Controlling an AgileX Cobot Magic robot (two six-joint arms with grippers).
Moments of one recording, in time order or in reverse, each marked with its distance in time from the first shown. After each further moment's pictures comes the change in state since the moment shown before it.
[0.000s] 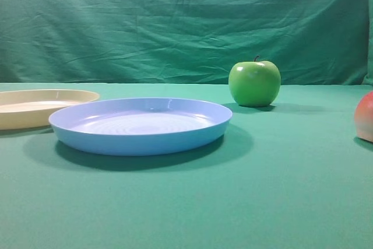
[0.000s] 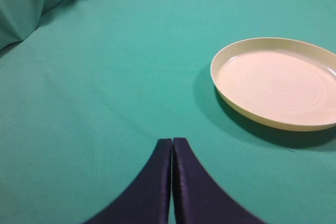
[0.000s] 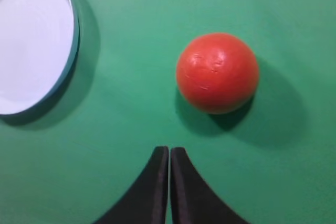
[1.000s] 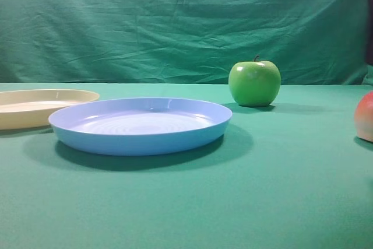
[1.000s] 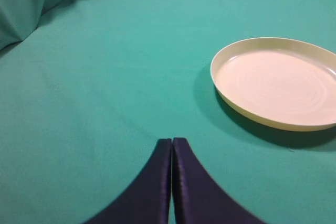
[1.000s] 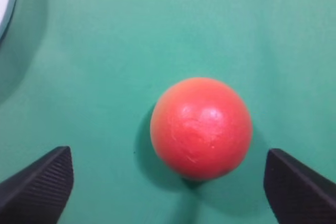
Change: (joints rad) left arm 0.000 0.000 0.000 0.000 0.000 0.000; right arm 0.192 0.326 -0.140 -0.334 -0.110 0.199
